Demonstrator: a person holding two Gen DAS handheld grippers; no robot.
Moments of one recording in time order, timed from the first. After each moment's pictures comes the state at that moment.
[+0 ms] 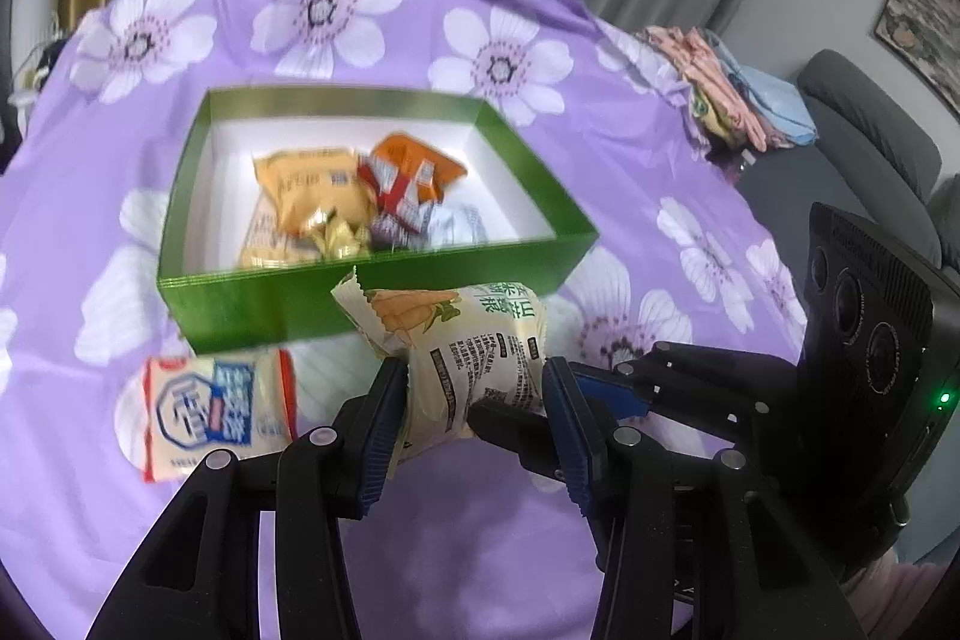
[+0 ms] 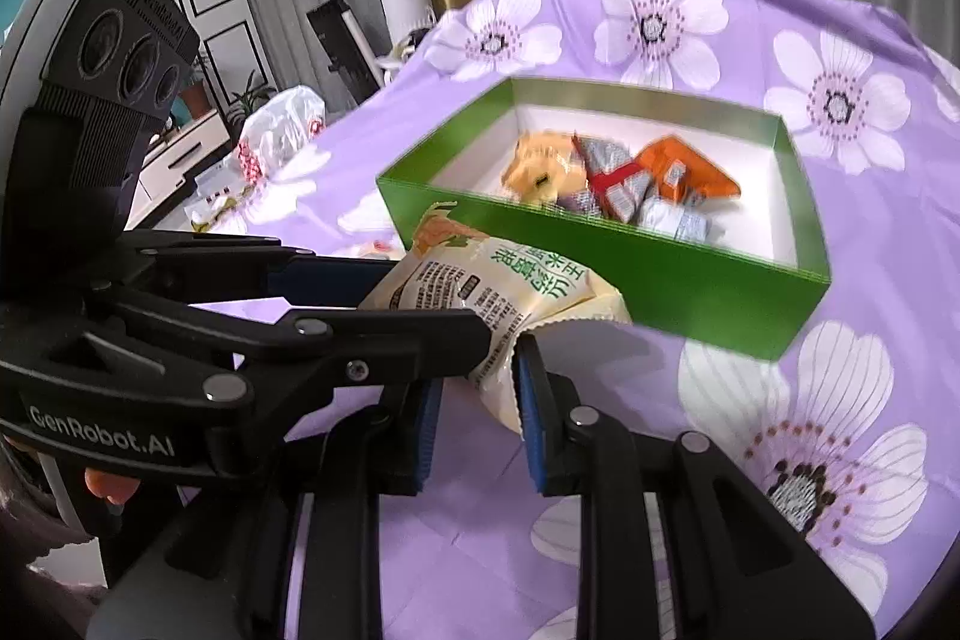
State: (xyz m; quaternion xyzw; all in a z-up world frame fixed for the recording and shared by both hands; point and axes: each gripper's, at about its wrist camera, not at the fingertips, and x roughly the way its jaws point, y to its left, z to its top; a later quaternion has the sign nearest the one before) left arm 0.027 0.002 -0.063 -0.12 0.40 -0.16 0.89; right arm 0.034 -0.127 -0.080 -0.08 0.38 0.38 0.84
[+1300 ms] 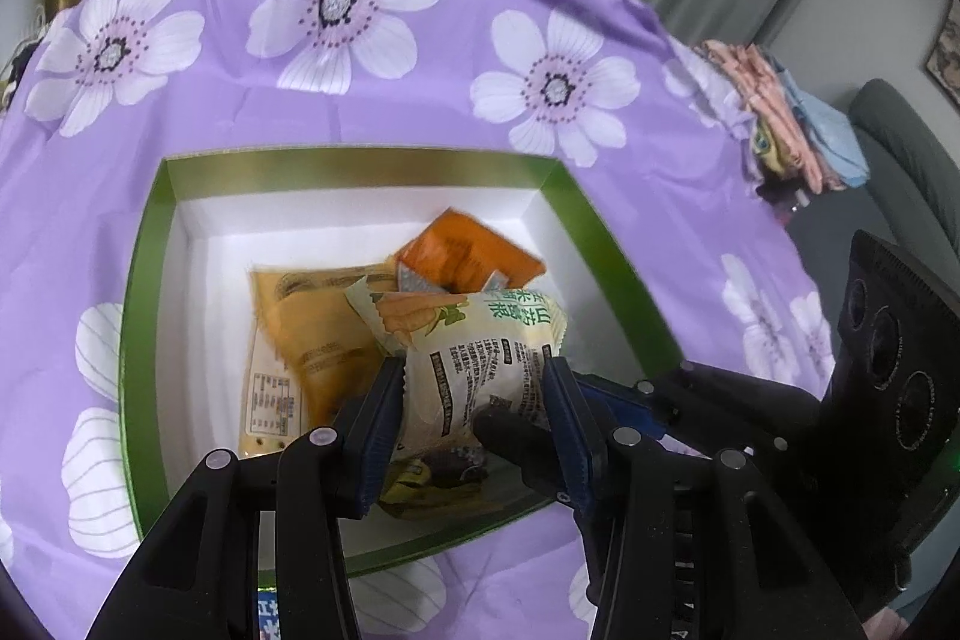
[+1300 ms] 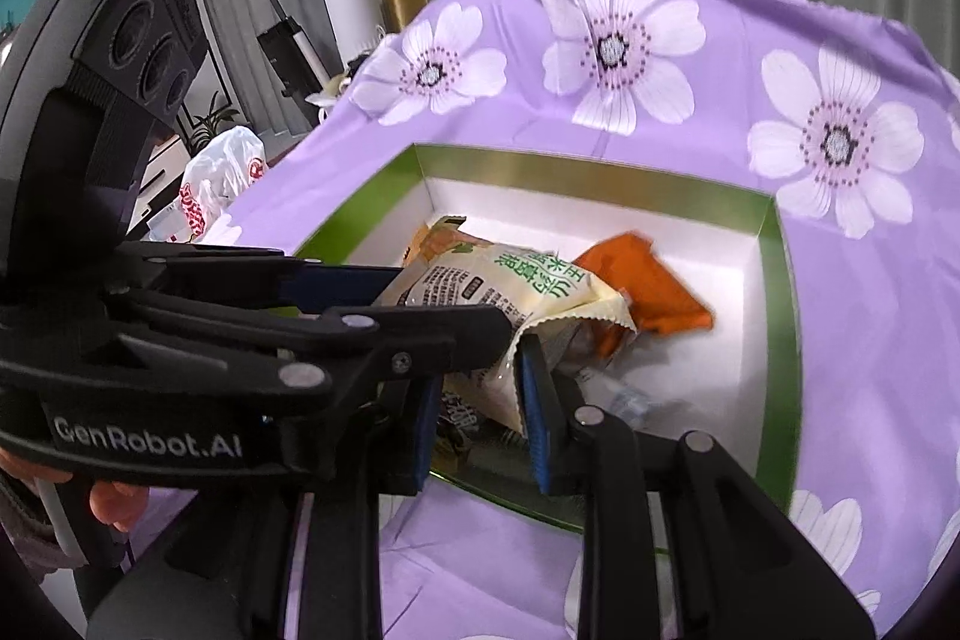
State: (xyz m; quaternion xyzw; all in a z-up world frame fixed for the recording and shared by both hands) left arm 0.154 0.016 -0.074 -0.14 0.44 -0.14 0.88; right arm 0.155 -0.102 -0.080 -0.07 0.39 0.35 0.85
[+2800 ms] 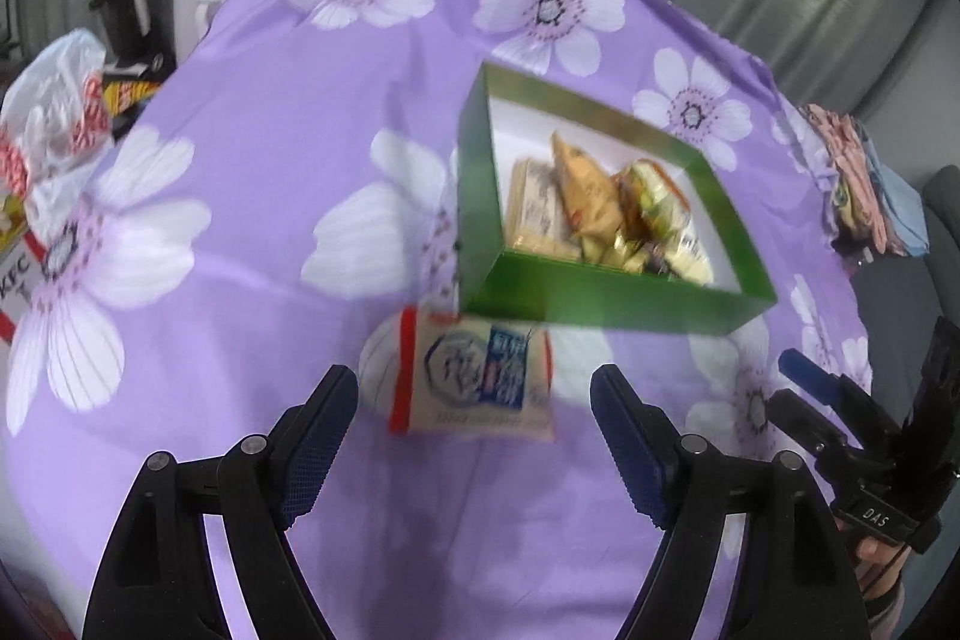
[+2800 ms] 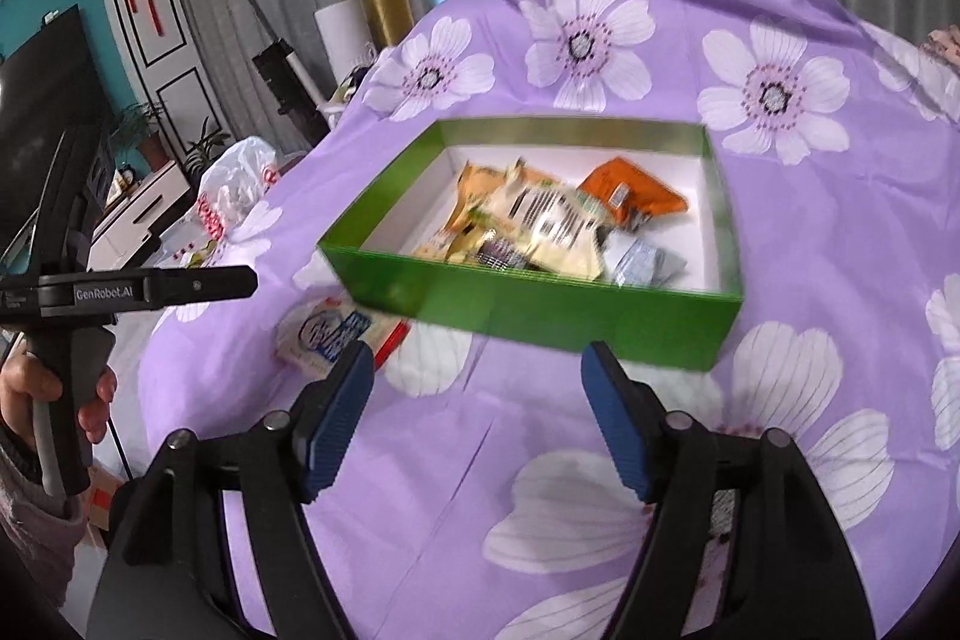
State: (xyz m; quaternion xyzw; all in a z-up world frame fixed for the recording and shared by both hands) left arm 0.006 0.115 -0.083 -0.20 0.45 0.00 0.87; right arm 0.055 -0.152 -0.067 -0.04 0.38 0.32 0.86
